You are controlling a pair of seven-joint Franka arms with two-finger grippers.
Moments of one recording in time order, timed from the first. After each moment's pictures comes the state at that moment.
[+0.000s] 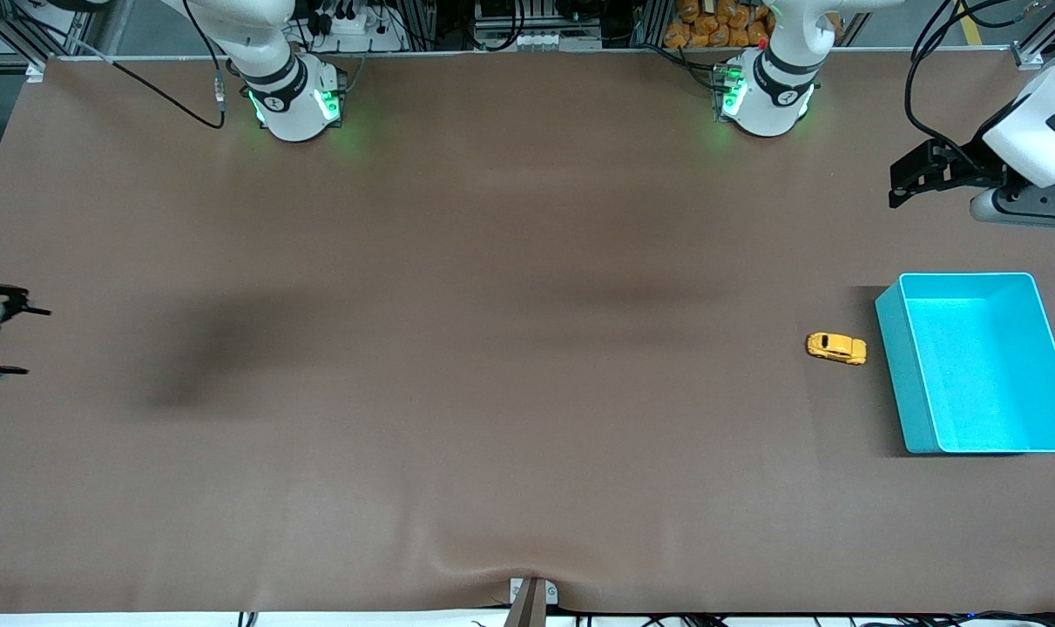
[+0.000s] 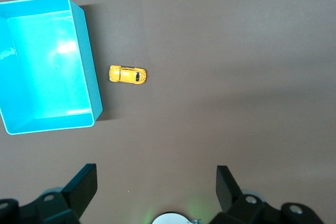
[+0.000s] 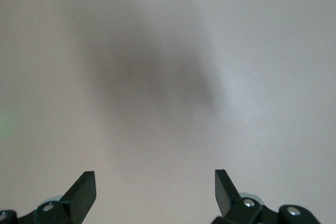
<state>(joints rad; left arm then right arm) -0.03 -0.02 -0.09 -1.55 0.00 1.46 0.01 -0.28 0.49 -0.10 -1.32 0.07 1.62 -1.61</state>
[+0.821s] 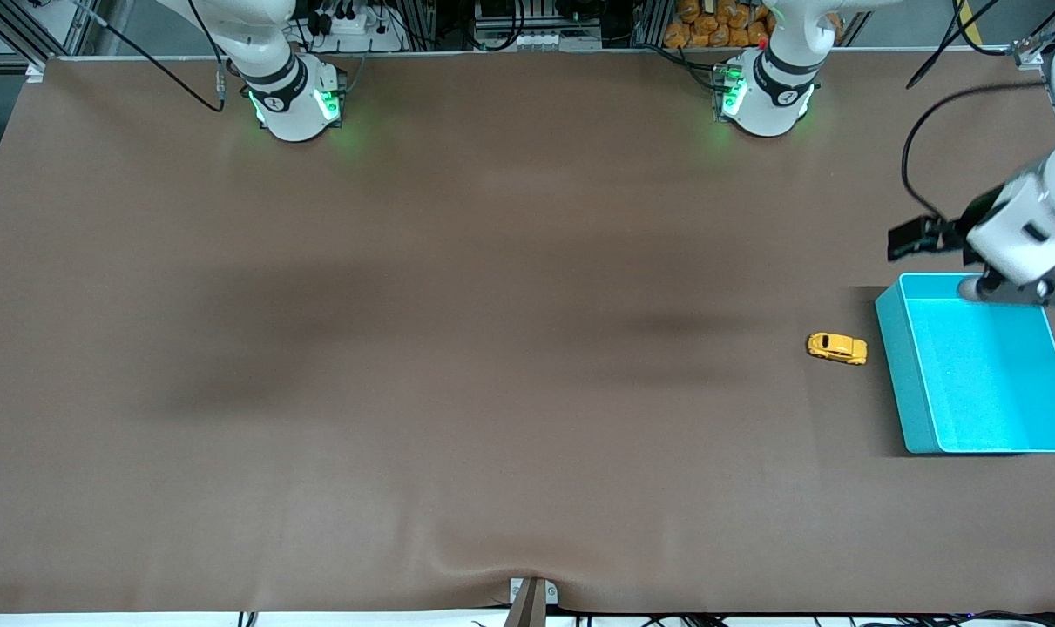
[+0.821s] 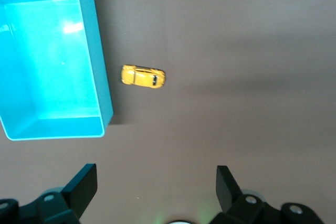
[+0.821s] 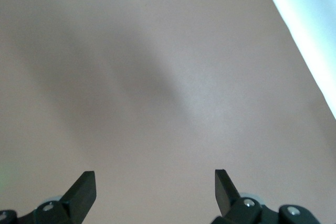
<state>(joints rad) 0.01 0.17 -0.08 -1.53 0.07 1.54 0.01 -0.21 0.40 -0.08 -1.14 0.06 1.54 -1.32</state>
